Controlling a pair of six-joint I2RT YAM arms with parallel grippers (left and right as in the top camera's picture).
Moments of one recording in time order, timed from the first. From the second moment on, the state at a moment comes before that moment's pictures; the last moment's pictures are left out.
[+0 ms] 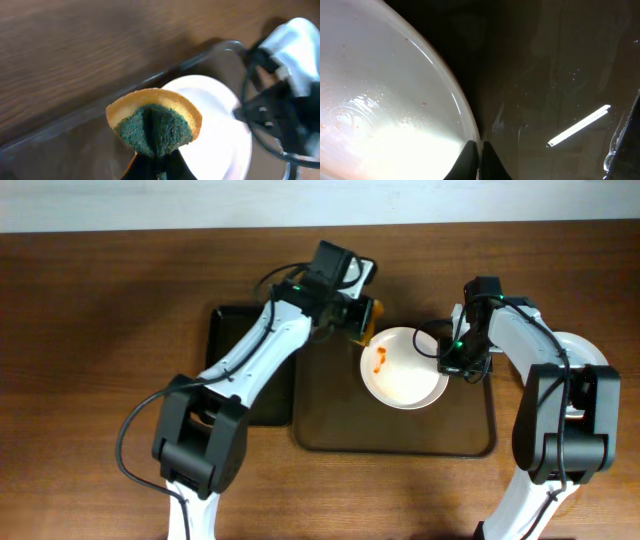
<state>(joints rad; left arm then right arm) -0.52 2.11 1.78 -0.59 0.34 -0.19 -0.04 2.02 1.38 -0.91 -0.14 0.07</state>
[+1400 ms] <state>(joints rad) -0.68 2.35 1.85 -0.69 0.25 -0.12 -0.04 2.02 1.38 -0.92 -0.15 0.07</state>
